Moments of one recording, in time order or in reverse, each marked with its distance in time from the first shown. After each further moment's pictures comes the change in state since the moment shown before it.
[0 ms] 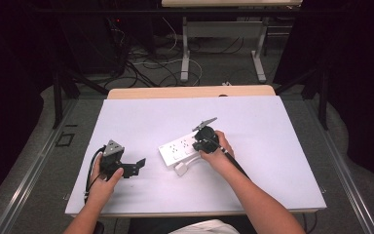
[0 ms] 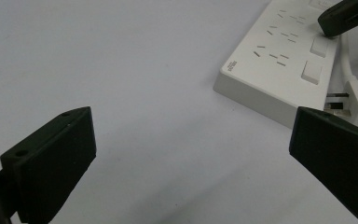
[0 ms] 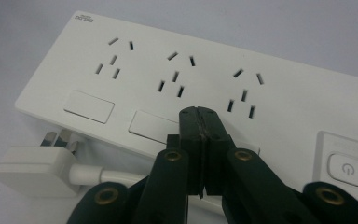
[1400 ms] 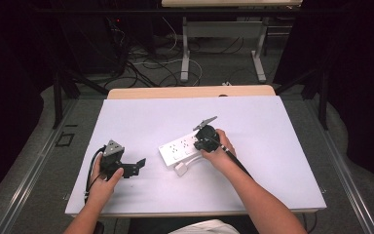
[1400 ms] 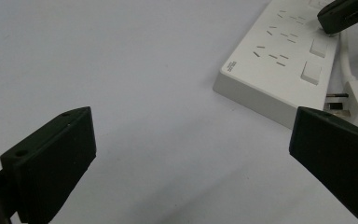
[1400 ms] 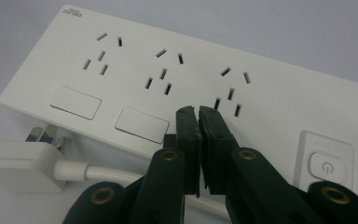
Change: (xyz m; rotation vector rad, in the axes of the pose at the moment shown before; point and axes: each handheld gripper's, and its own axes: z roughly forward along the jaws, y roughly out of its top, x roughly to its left) left arm 0.000 0.000 0.000 0.000 0.001 0.001; right arm -0.005 0.001 -0.001 0.011 -0.021 -0.027
